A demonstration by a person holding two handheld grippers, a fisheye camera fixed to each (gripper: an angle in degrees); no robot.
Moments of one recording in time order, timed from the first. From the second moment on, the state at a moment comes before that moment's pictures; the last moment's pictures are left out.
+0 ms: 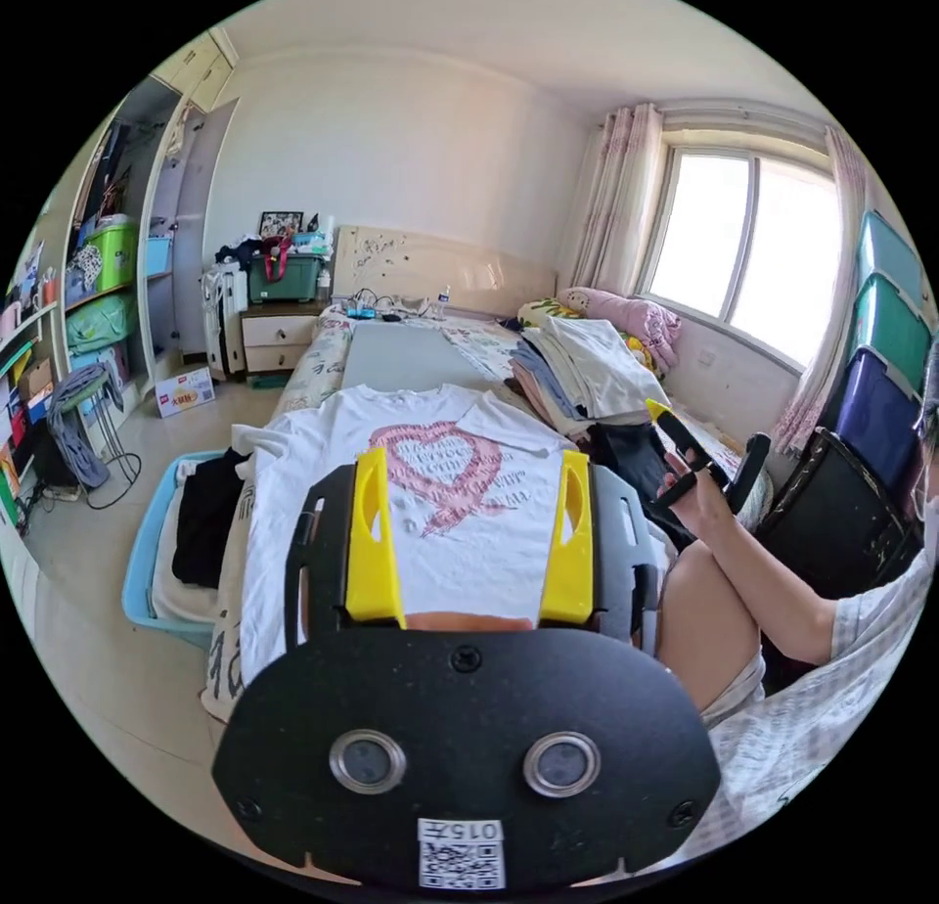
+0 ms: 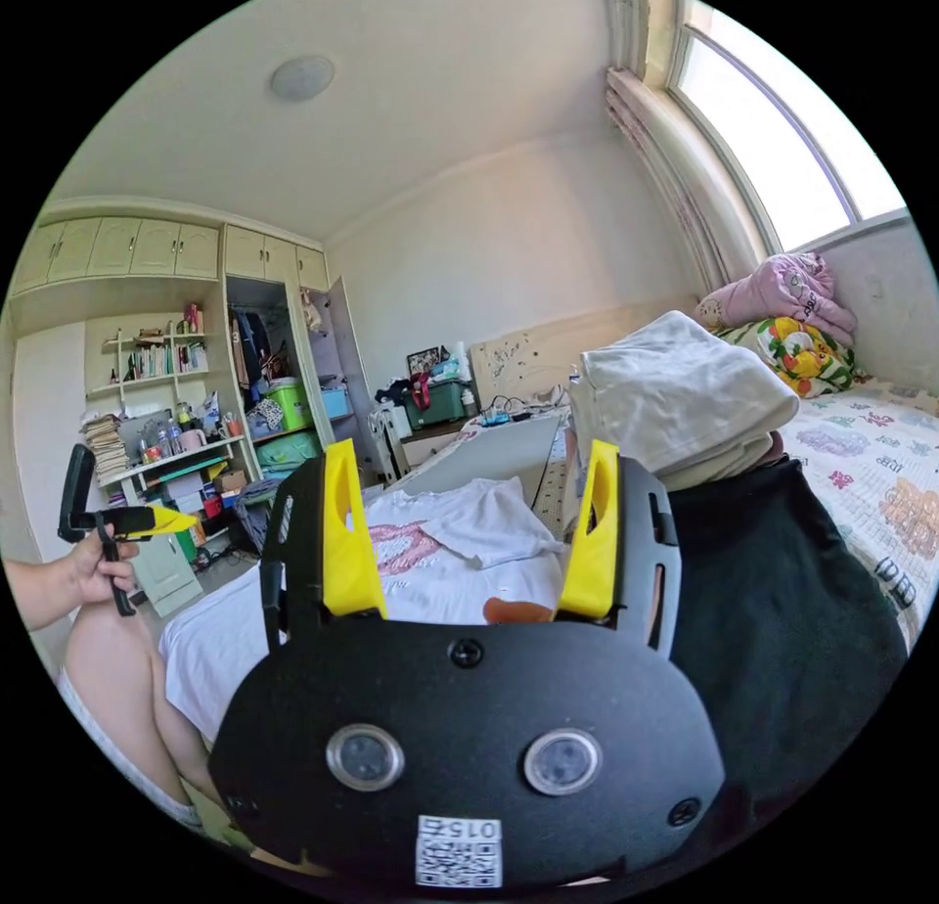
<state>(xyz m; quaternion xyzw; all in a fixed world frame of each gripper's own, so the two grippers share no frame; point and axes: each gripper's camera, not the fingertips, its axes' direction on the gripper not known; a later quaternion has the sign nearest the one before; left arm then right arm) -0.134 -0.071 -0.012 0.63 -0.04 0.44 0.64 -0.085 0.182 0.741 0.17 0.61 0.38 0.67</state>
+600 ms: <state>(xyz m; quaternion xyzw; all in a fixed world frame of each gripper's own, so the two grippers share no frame) 0.074 -0.166 0.070 0.53 -0.13 0.58 0.61 0.032 0.151 0.581 0.15 0.49 0.45 0.73</state>
